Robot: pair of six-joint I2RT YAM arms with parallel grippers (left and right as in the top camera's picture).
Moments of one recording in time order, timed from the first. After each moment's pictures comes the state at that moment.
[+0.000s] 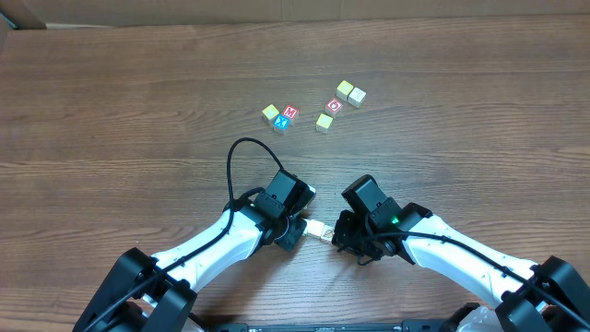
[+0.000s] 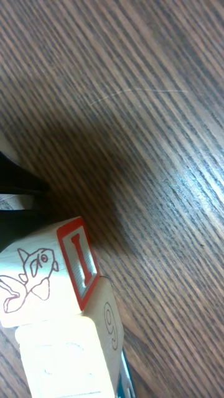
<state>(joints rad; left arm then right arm) -0.63 1.56 0.71 -0.42 0.04 -0.05 0.68 1.48 0.67 -0.43 -0.30 1.06</state>
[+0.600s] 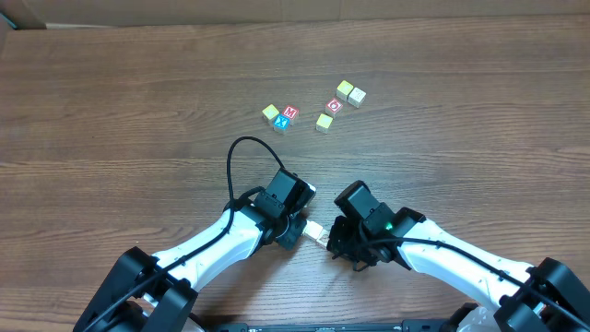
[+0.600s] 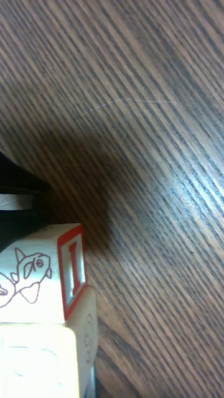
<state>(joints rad) -0.63 1.56 0.71 -0.40 0.02 -0.04 0.75 1.48 0.67 -0.43 -0.29 1.12</state>
